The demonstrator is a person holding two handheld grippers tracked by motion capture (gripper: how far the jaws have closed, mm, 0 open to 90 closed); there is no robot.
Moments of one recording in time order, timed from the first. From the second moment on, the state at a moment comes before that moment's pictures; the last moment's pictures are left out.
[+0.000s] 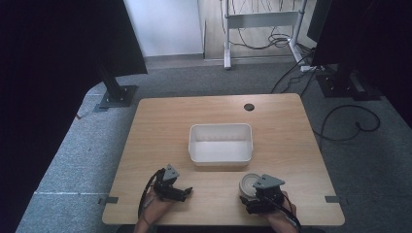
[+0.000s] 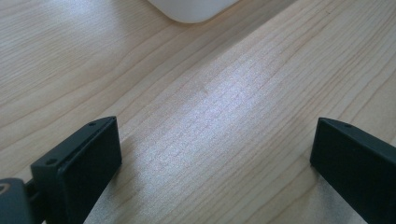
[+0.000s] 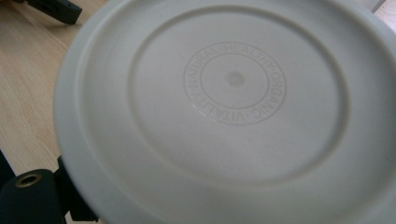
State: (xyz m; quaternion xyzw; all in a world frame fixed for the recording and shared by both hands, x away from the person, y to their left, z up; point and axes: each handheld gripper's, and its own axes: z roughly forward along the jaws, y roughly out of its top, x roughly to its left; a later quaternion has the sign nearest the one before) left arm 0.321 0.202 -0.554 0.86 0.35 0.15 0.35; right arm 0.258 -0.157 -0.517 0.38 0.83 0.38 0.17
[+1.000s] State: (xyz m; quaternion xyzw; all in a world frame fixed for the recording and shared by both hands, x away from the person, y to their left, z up) left arm 0.321 0.202 -0.554 0.86 0.35 0.15 0.35; right arm 0.292 -0.133 -0.501 0.37 0.82 0.40 0.17
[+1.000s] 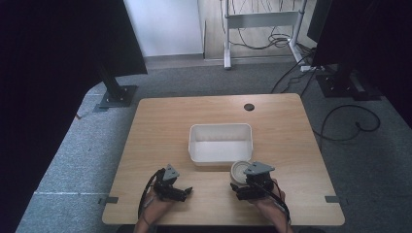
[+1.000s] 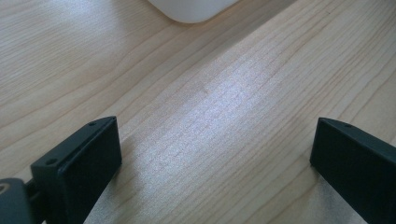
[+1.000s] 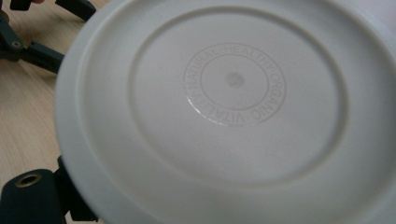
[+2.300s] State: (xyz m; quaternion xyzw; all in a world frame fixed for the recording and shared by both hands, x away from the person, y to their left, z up) left arm 0.321 0.202 -0.554 0.85 0.35 0.15 0.35; right arm 0.335 -0.101 -0.489 0.37 0.82 0.39 0.19
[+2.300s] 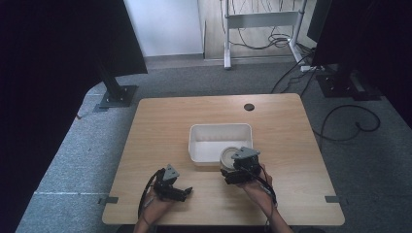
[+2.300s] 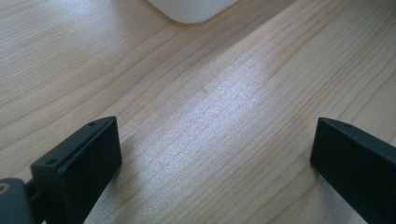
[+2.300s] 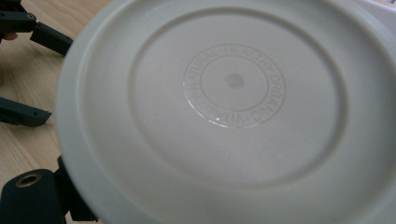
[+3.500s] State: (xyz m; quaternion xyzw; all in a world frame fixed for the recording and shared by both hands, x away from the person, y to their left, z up) left arm 0.321 0.202 -0.554 0.86 0.35 0.15 0.35; right arm 0.368 -0.071 -0.488 0.37 0.83 0.38 0.20
